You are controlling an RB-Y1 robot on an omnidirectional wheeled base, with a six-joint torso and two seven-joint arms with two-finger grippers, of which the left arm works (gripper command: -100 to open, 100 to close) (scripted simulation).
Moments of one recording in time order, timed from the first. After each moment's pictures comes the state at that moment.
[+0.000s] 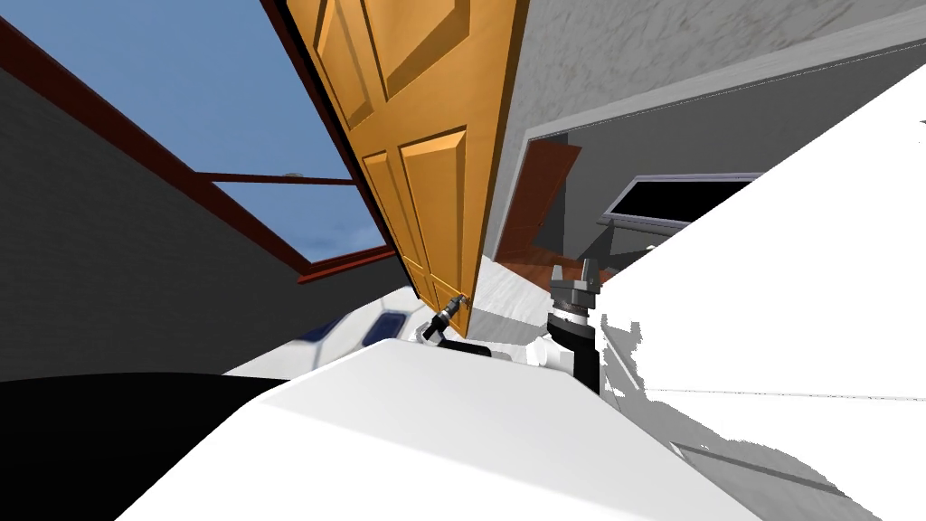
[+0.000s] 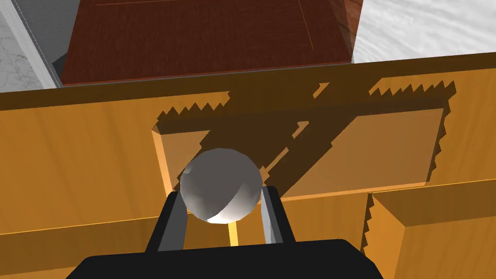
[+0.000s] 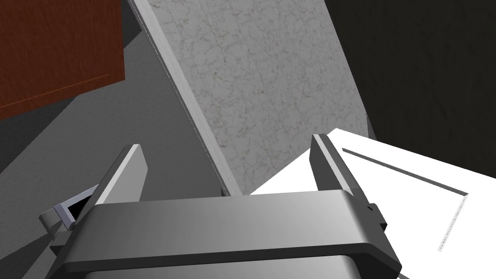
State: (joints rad) arm -0.12 0.06 -0.39 -0.70 -0.13 -0.78 0.15
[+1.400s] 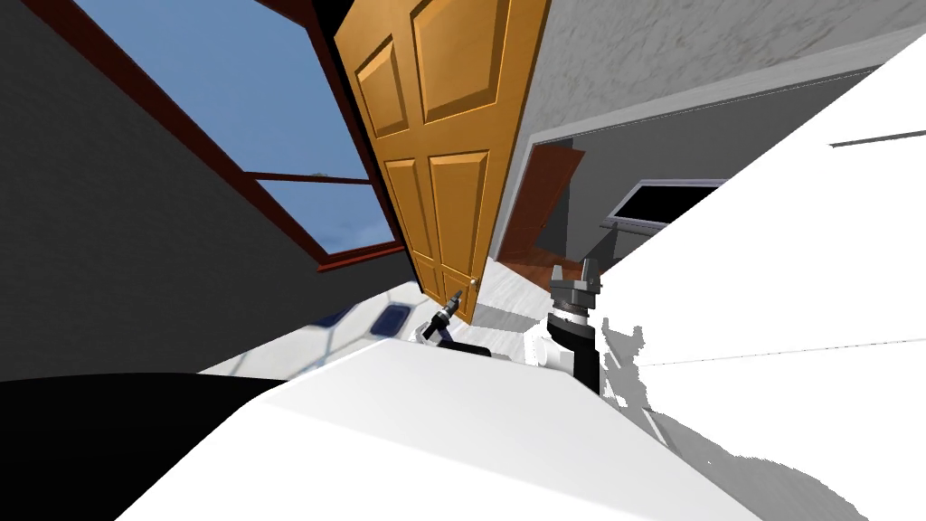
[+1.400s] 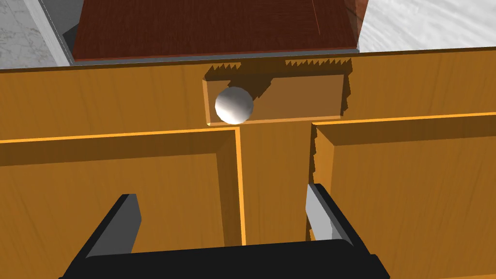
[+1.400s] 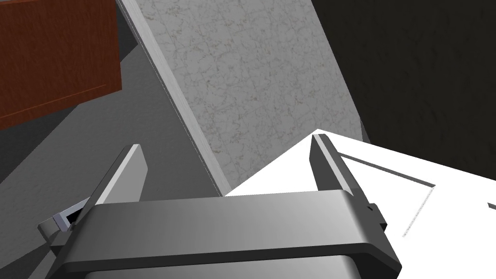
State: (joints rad) arm -0.11 0.06 -0.37 -0.72 -0.10 -0.78 0.14
